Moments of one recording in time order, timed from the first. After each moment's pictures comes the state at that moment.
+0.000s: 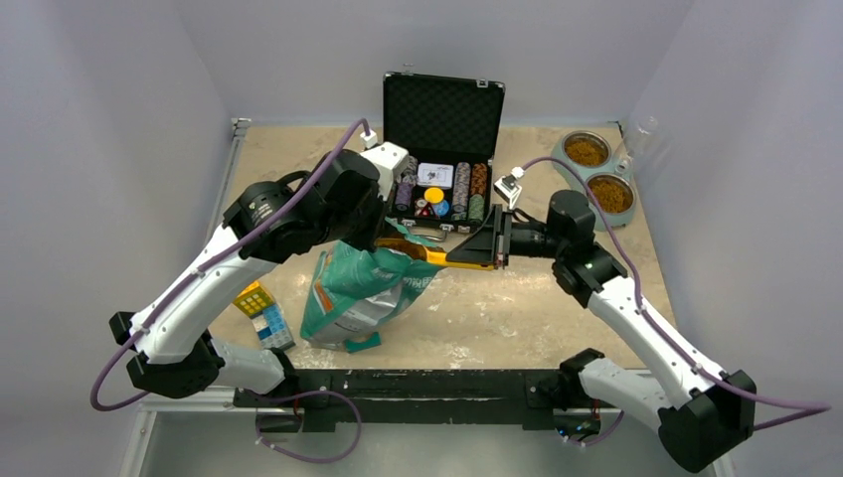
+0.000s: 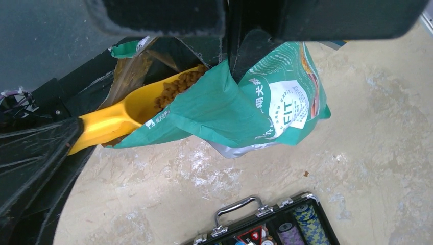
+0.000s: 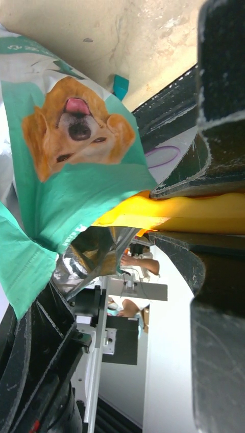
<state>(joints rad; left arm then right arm) -0.92 1.34 1.83 -1.27 -0.23 -0.32 0.47 1.01 0.81 0.01 -0.91 1.09</state>
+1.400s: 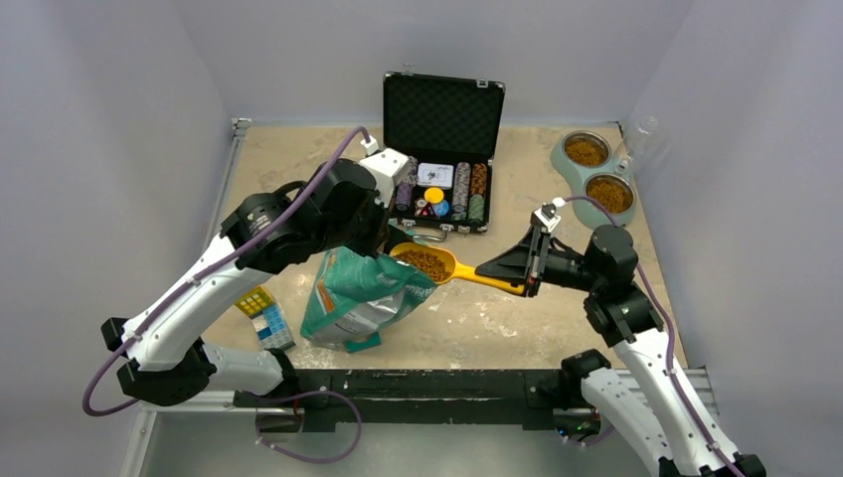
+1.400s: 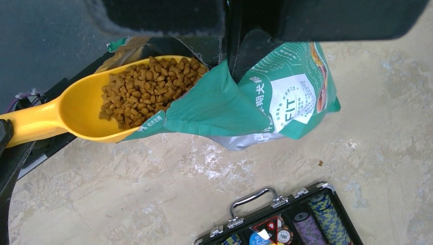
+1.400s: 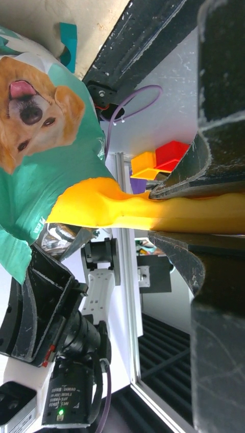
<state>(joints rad) -0.93 1.29 1.74 -1.18 -0.21 -0.31 0.32 0.65 0.70 -0.20 -0.92 1.43</state>
